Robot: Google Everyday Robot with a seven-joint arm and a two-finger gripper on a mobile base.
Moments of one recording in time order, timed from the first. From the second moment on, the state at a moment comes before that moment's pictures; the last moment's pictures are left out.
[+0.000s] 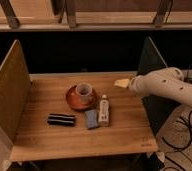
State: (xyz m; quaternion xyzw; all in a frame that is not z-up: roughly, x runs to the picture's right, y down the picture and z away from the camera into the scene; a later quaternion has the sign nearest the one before) arm 0.173 0.007 0.732 -0.14 -0.02 0.83 0.53
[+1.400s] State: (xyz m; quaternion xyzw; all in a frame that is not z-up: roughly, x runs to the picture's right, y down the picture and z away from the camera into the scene) arm 0.173 0.007 0.732 -0.14 -0.02 0.83 0.53
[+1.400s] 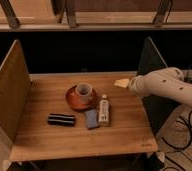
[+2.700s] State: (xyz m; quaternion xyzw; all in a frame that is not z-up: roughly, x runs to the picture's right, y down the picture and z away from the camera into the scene) arm 0.139 0.021 0.732 -0.13 0.09 0.75 0.65
